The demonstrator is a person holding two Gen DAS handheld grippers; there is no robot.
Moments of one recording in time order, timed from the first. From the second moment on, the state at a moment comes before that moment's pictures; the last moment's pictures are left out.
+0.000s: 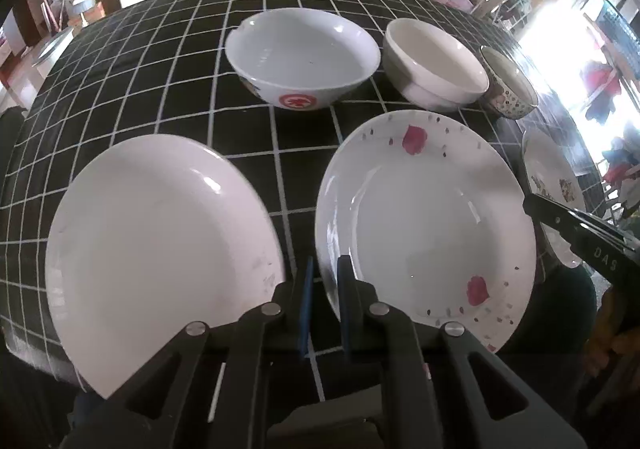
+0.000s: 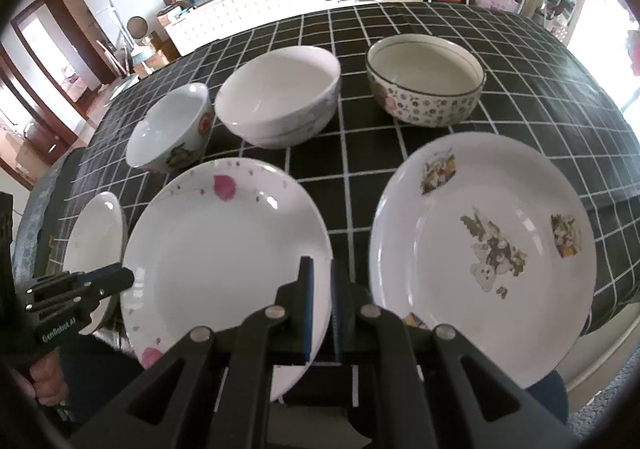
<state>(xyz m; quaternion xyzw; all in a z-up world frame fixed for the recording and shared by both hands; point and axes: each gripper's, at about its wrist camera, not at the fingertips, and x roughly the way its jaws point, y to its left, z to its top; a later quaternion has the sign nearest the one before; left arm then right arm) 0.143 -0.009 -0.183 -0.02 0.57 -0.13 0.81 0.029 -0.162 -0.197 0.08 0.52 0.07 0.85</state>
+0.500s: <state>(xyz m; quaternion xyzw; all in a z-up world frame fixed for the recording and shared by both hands) 0.152 -0.007 -0.194 -0.05 0.59 -0.13 0.79 0.051 -0.159 -0.197 0.05 0.51 0.09 0.85</state>
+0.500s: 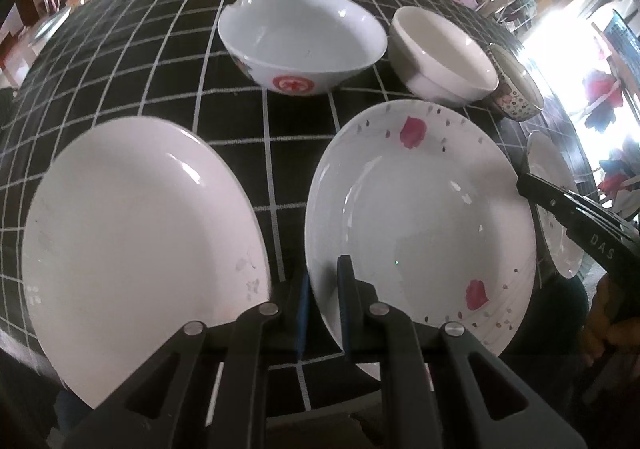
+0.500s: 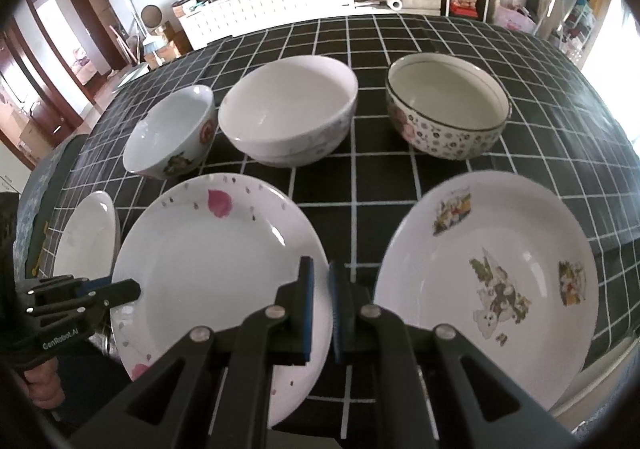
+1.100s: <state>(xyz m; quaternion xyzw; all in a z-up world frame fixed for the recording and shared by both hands) 0.152 -0.008 -0.195 -0.05 0.59 -0.12 0.80 0.051 -0.158 -0.209 0.03 0.53 0.10 0.84</state>
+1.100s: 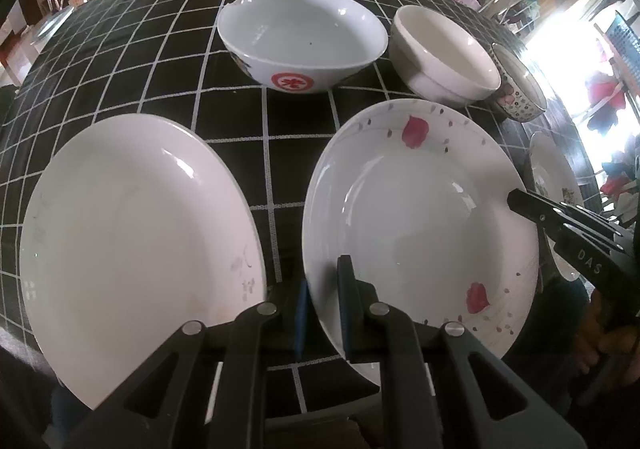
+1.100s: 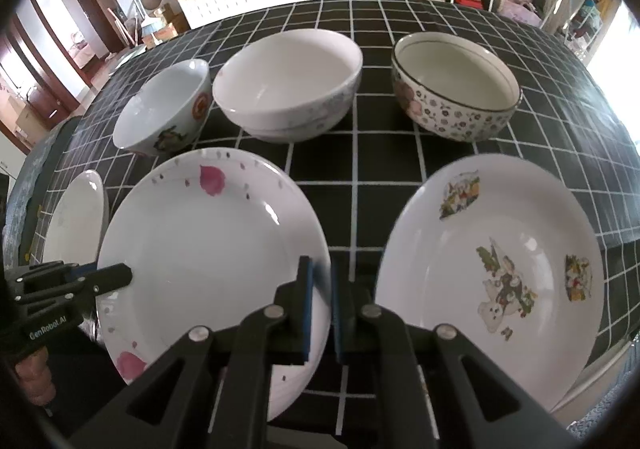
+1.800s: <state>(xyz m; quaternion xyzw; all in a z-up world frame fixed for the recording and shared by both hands) 0.128 0.029 -0.144 -0.07 0.55 -0.09 0.83 0.042 -0.131 -0.161 0.06 0.50 0.11 0.86</state>
